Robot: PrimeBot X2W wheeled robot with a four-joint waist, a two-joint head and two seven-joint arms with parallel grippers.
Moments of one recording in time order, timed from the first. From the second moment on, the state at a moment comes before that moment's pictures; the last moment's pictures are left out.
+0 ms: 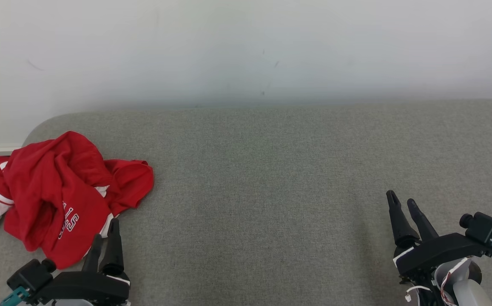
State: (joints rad) left arm -0.15 0.05 -0.10 0.37 -0.84 -0.04 -0.11; right arm -0.15 -0.04 -0.08 0.33 0.72 0.12 0.00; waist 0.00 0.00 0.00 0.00
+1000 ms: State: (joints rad) left arm -0.18 0.10 -0.18 0.38 -0.52 0.05 -0.15; right arm -0.13 -0.04 -0.07 0.29 0.36 0.13 0.00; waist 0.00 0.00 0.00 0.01
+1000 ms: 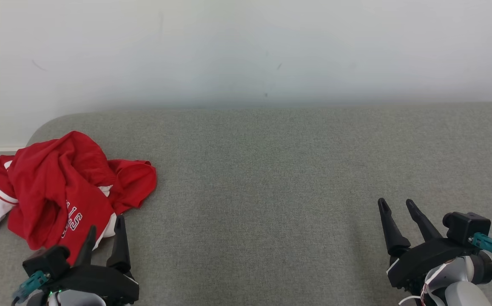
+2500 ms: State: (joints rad) left arm -0.19 0.13 -0.26 0.35 -0.33 0.10 -0.17; right arm -0.12 -0.05 -0.06 0.29 0.11 0.13 -0.07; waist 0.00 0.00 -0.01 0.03
